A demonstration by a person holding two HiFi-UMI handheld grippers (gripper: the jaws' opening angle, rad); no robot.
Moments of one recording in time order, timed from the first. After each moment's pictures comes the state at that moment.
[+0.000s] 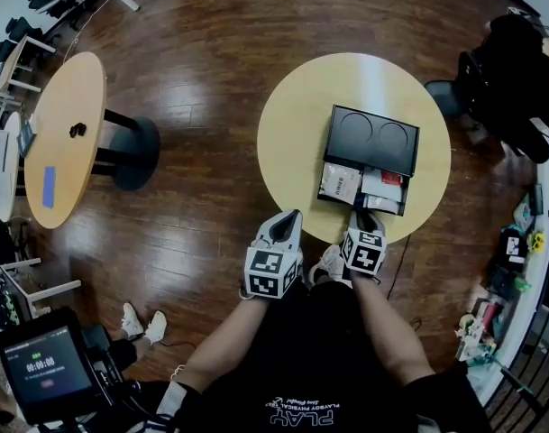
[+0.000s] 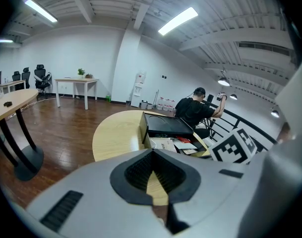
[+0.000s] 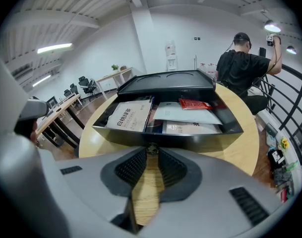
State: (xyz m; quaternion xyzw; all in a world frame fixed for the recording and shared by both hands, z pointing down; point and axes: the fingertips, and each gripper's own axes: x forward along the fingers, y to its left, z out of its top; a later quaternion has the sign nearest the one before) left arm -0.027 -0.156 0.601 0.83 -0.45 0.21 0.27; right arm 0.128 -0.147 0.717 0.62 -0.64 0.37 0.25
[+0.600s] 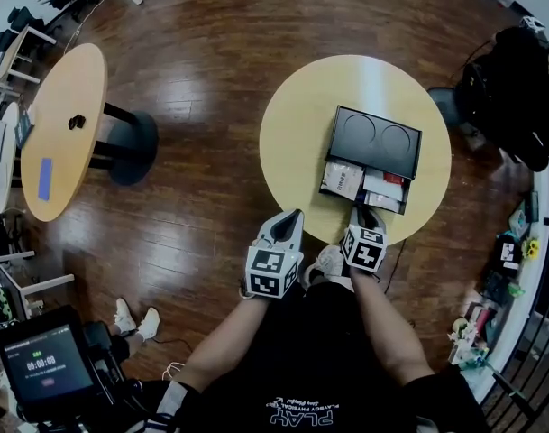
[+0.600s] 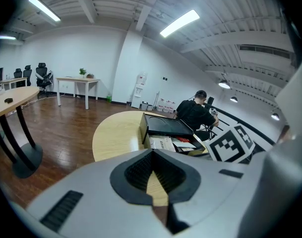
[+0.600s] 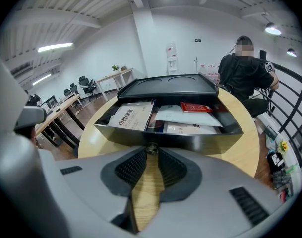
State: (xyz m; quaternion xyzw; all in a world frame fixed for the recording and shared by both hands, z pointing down) left arm -0.029 -0.153 0.597 0.83 -0.45 0.20 0.27; right arm 0.127 -0.157 0.705 0.63 -0.65 0.36 0.25
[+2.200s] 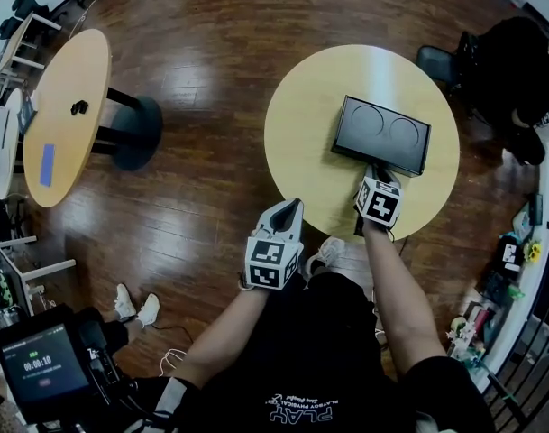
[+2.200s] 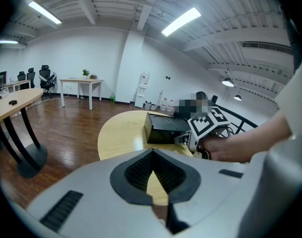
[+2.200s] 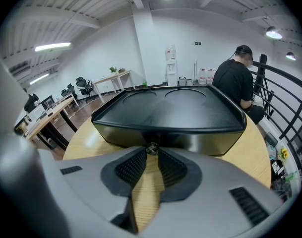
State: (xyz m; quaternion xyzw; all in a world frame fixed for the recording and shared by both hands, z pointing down) left arm -0.039 -0.161 0.602 0.82 -0.47 0.21 0.27; right arm 0.153 -0.253 0.699 0.64 -0.64 0.34 0.25
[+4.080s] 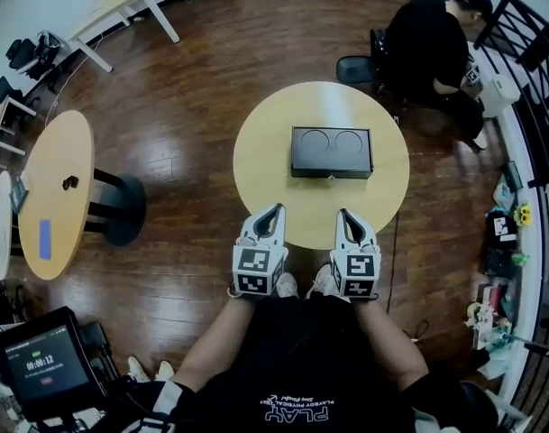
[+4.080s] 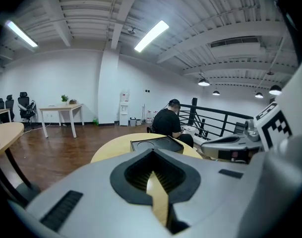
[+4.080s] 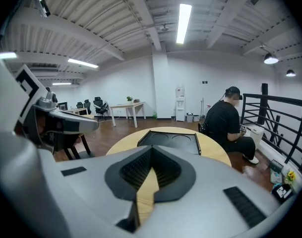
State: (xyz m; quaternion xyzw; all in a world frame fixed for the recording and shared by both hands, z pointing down) left arm -0.004 -0.172 0.516 0.88 -0.41 0.18 0.14; right arm 0.124 -0.131 0.541 0.66 -0.72 0.17 0.15
